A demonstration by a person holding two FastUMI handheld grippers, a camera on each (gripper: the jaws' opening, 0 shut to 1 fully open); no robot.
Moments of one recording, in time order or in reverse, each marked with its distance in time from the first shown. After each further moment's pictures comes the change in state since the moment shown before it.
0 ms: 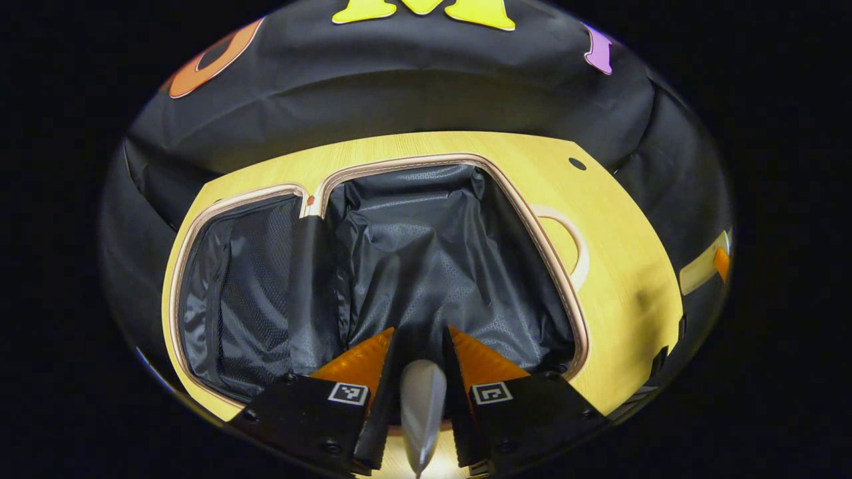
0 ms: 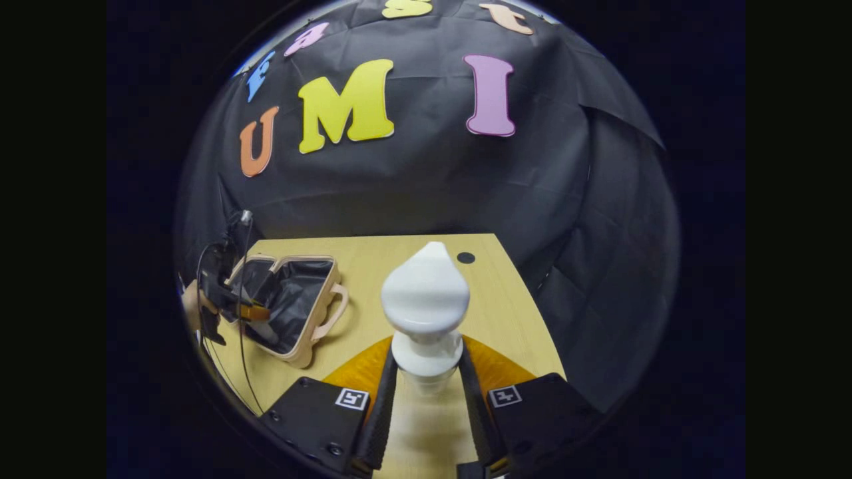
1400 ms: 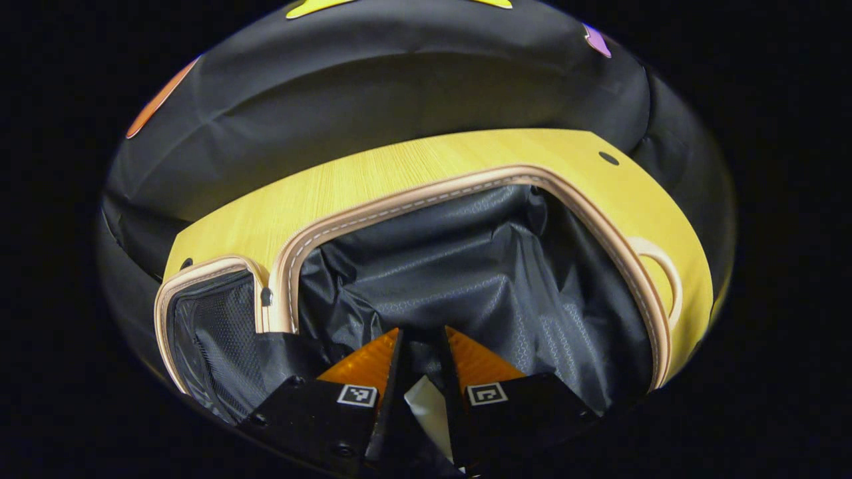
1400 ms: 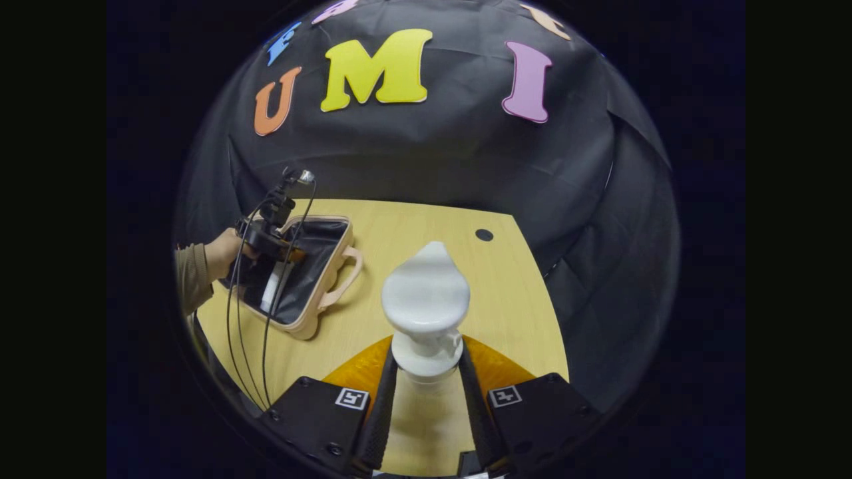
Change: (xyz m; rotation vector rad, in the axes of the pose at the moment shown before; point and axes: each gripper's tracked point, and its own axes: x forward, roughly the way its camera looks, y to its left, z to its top) left arm 0.104 0.043 0.070 0.132 -0.049 0.035; right arm 0.010 0.038 -0.027 -0.119 0.142 0.027
